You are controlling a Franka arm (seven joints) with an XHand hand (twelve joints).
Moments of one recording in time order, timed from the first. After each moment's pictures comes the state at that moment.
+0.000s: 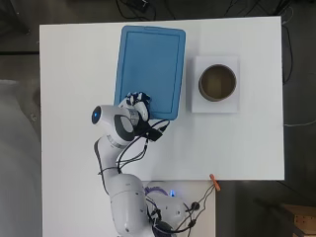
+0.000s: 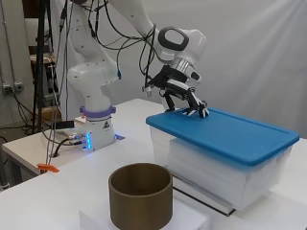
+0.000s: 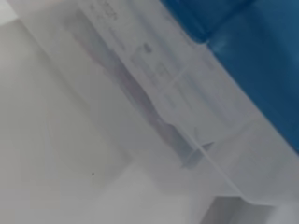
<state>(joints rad) 0.11 -0.29 0.23 -2.53 -0.63 1.86 -0.75</state>
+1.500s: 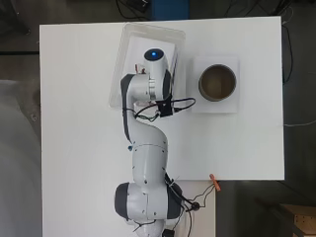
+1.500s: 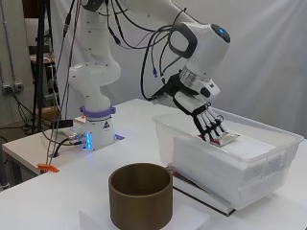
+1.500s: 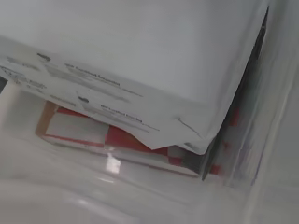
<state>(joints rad) 0.05 0.13 -0.08 -1.98 -0.11 1.64 -0.99</state>
